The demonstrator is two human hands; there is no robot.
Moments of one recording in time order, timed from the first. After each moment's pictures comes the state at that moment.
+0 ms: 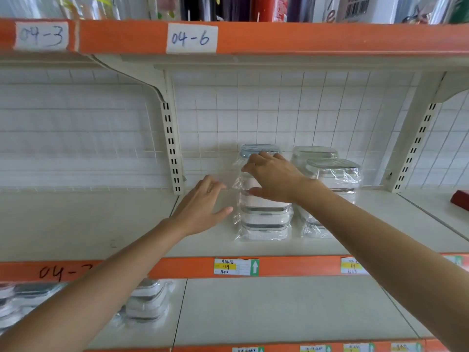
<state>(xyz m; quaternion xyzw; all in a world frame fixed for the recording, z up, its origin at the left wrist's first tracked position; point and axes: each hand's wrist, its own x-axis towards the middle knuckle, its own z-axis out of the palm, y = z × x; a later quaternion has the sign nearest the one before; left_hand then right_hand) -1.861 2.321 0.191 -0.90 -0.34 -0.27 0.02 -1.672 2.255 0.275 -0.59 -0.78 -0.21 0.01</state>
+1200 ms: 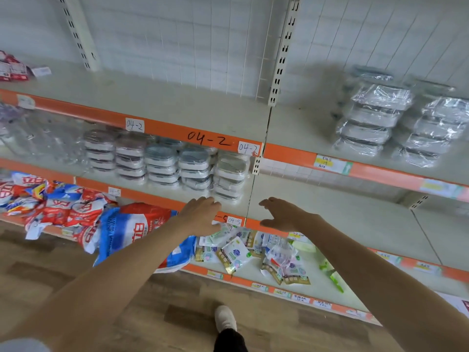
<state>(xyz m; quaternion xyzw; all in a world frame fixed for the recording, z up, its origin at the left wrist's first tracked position) -2.133 2.141 0.046 -0.87 -0.48 0.06 -0.07 -1.894 2.132 0.062 -0.58 -0.79 0.17 -0.08</state>
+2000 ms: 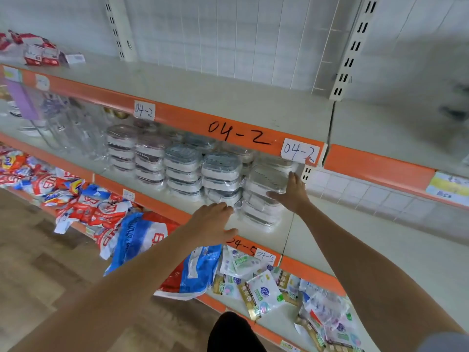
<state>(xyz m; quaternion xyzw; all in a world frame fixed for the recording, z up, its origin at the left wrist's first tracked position) -2.146 2.261 -0.072 -0.83 -0.56 0.01 -0.05 -1.925 2.371 -0.088 -0.67 -0.68 0.23 0.19</state>
